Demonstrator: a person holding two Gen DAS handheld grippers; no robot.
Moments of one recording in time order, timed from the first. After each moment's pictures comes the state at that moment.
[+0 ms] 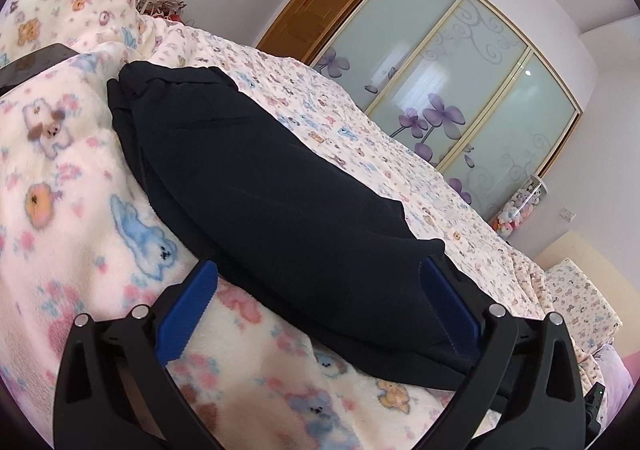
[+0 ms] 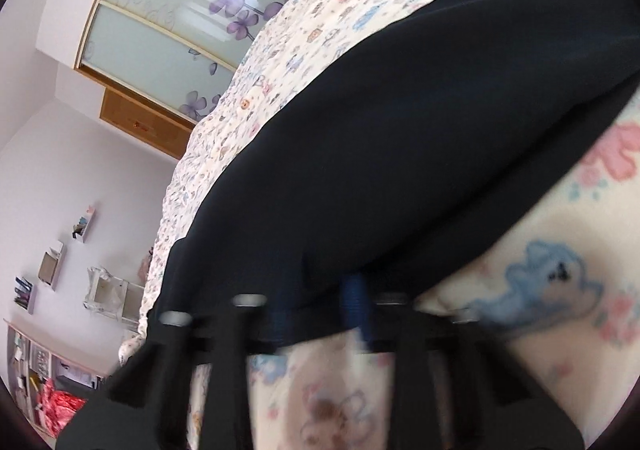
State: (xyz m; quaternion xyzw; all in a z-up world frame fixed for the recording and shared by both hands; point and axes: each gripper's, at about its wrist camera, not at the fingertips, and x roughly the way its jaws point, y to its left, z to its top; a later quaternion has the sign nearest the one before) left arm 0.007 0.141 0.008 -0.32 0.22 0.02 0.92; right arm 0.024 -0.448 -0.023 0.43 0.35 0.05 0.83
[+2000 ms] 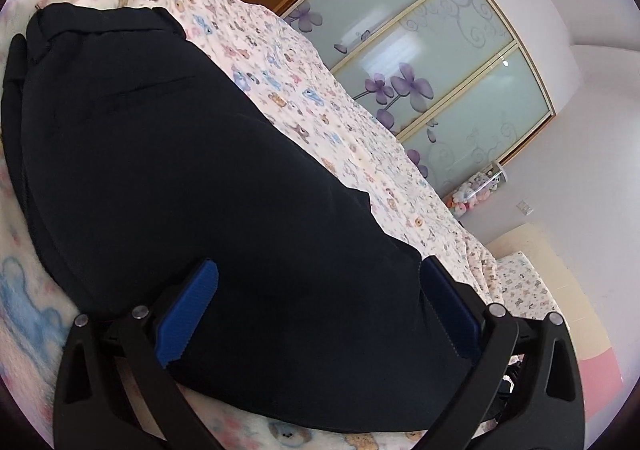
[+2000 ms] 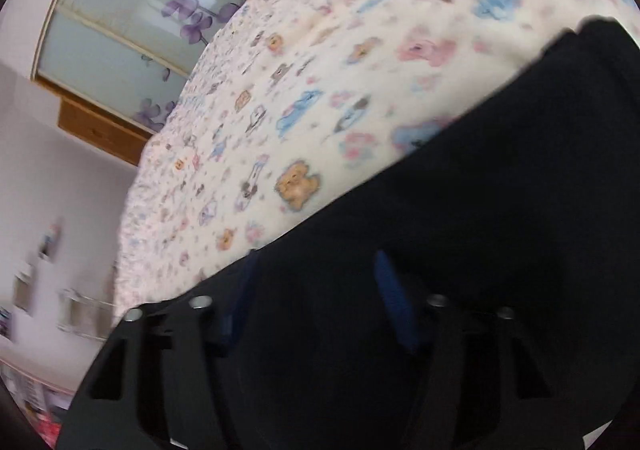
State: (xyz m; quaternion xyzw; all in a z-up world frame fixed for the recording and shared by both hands) left arm 0.073 0.161 0.000 -0.37 0.26 -0.09 0.88; right arm 0.128 -0.560 -0.010 0.42 0.40 -0.01 0.81
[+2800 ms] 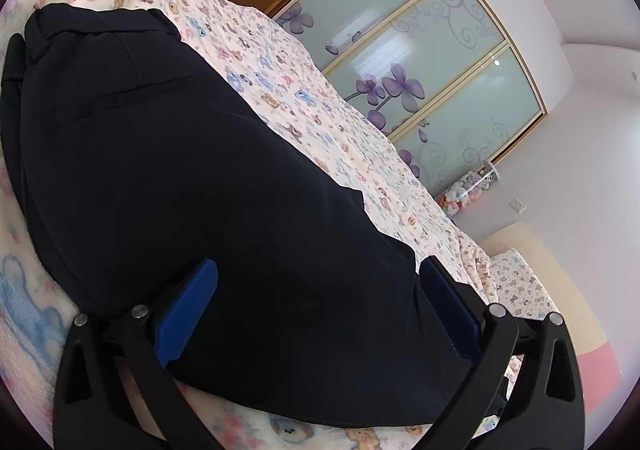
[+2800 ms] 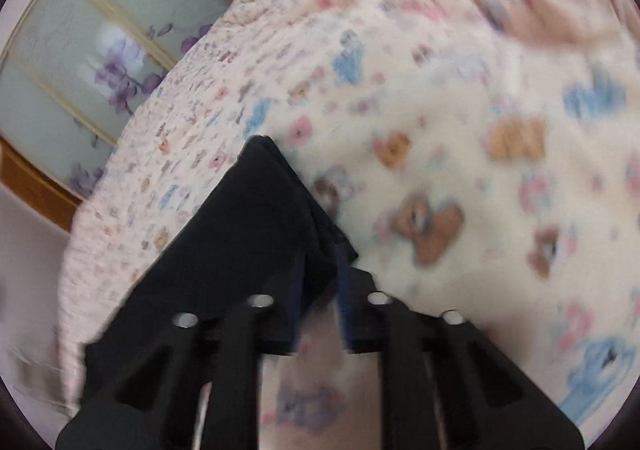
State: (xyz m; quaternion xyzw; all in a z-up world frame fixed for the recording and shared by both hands) left arm 0.075 0.160 -0.001 -0.37 0.25 -0.11 0.89; right arm -0.018 -0.632 0.025 0.36 0.34 -0.21 0.84
